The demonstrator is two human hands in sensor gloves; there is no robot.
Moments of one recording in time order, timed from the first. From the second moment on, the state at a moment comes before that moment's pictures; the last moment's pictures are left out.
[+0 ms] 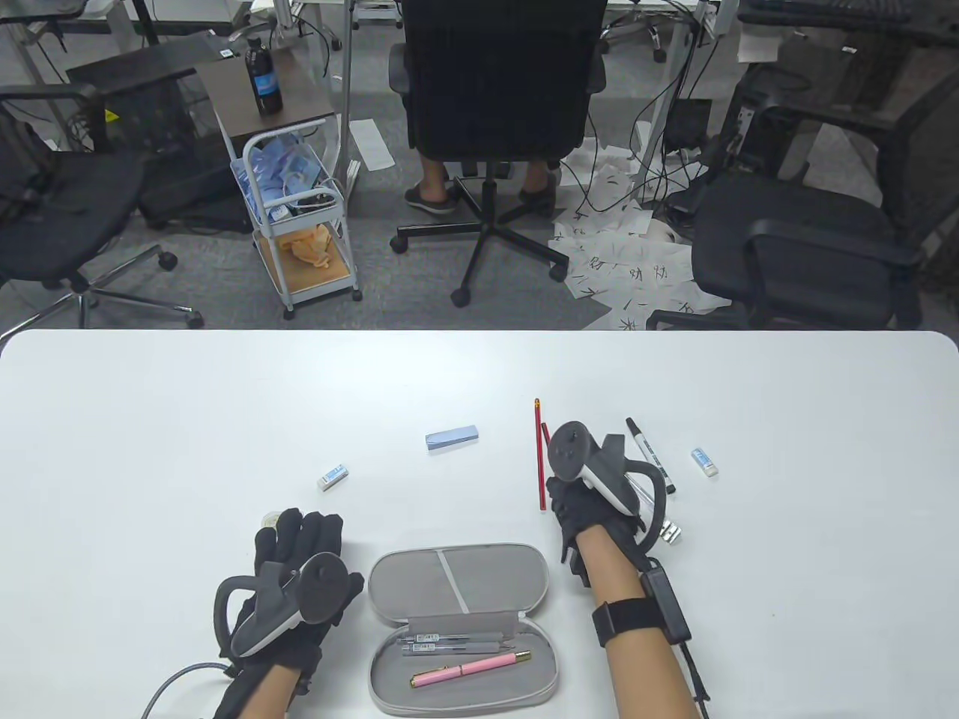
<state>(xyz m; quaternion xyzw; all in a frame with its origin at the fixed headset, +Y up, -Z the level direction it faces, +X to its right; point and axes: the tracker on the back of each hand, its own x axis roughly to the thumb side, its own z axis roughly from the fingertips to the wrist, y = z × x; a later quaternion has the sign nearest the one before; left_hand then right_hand) -0.231 -0.733 -0.289 -0.03 -0.06 0.02 1.00 0.108 -0.717 -0.434 -0.05 0.06 1.00 0.06</state>
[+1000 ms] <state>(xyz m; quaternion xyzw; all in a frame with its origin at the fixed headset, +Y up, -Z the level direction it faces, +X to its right) -0.230 -0.737 -0.291 -0.04 -0.06 0.03 1.00 0.055 -0.742 -0.484 -0.13 0.16 0.97 -0.13</state>
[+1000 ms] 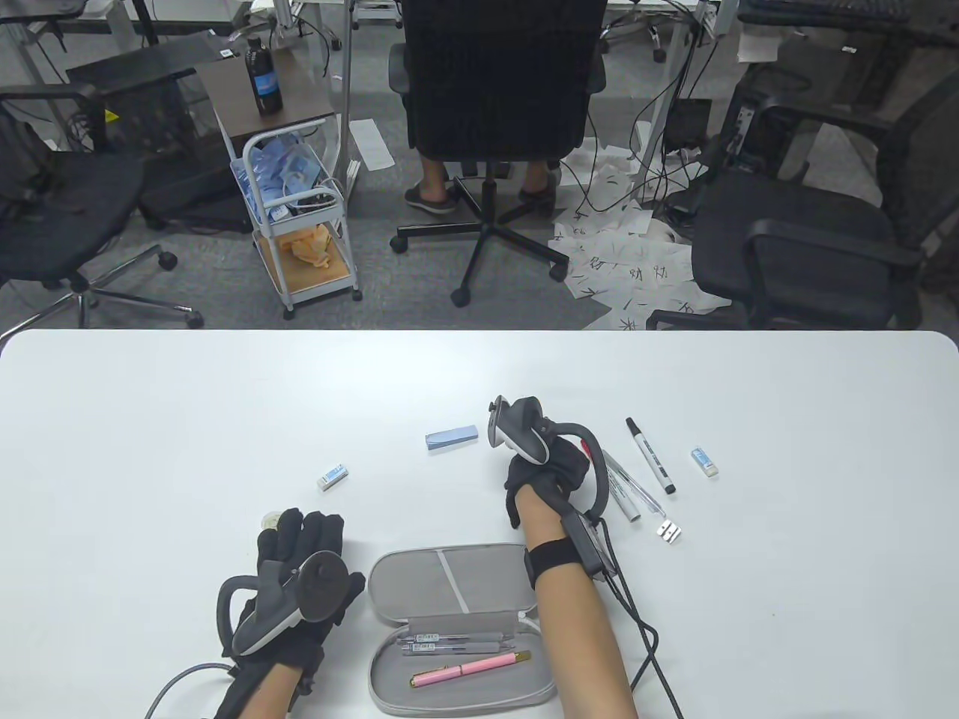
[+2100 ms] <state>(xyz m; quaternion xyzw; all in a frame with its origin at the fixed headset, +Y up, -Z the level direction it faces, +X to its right) -0.230 -0.728 -0.285 -0.05 -0.06 0.02 1.00 0.074 -0.701 -0.289 0.35 0.03 0.94 0.07</state>
